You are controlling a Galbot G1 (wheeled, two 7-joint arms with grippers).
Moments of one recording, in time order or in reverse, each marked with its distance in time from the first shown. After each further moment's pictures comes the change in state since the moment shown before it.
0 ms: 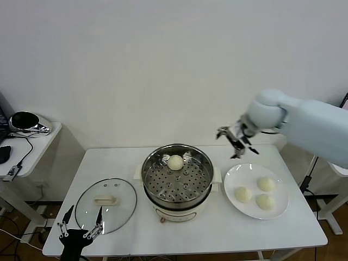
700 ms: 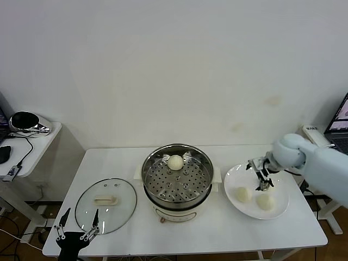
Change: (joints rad) left arm 0.002 -0.012 -0.021 0.032 0.001 0.003 0.001; right arm -0.485 -0.018 0.298 -0.147 -0.147 -0.014 0.002
